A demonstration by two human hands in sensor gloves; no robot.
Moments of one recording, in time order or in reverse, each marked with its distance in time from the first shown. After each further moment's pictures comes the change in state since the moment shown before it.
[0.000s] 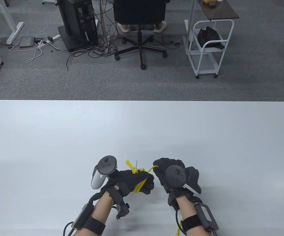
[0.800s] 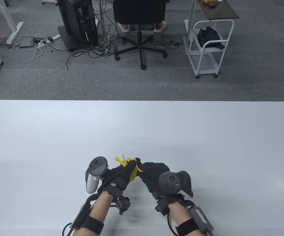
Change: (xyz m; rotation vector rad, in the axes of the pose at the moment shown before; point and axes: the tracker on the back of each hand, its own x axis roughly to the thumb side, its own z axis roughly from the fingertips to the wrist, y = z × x) left_hand -0.013 0.020 0.014 0.294 0.017 0.140; right_hand 0.043 0.010 0.006 0.004 -0.201 -0.202
